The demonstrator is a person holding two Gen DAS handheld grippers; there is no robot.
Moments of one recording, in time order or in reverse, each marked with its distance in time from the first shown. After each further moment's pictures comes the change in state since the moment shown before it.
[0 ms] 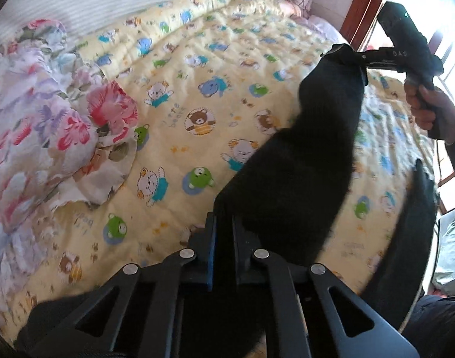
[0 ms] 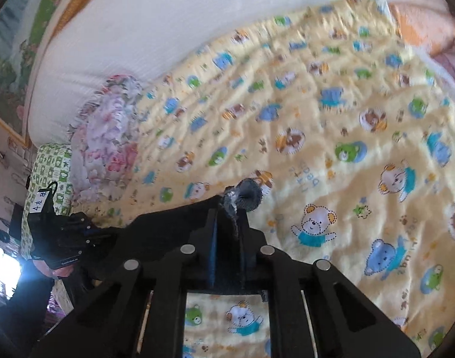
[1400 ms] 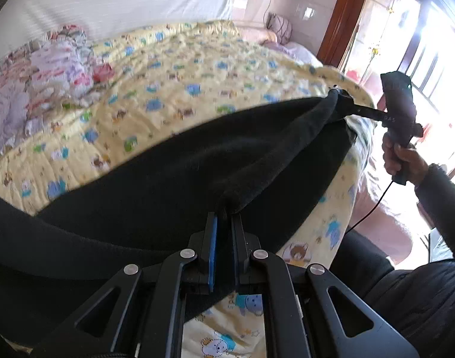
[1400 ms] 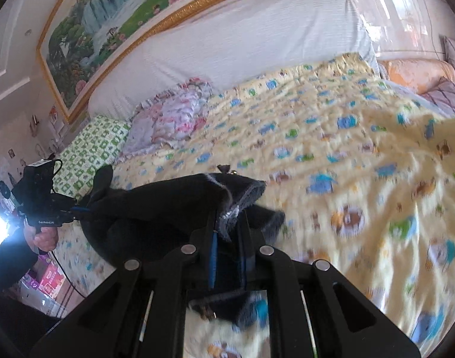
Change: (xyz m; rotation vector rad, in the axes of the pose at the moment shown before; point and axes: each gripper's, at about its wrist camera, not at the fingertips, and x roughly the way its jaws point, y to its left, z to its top) left arm -0.084 -0.137 -0.177 -0.047 -0.160 -0.026; right arm -0.128 0.031 -0.244 -0.206 -0.288 0.065
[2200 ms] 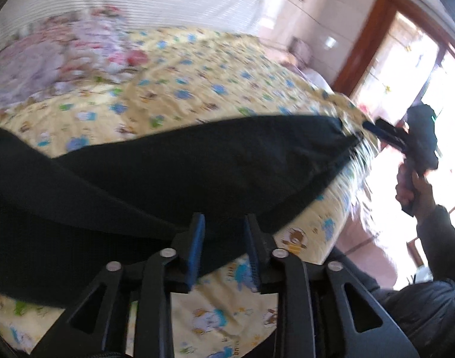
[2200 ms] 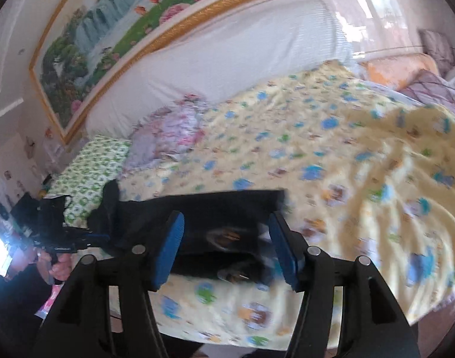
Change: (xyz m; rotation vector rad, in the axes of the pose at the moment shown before) left arm -0.037 0.025 -0.035 -0.211 -0.107 0.005; right arm -0.050 0.027 -0.008 0.067 -0.078 -0.008
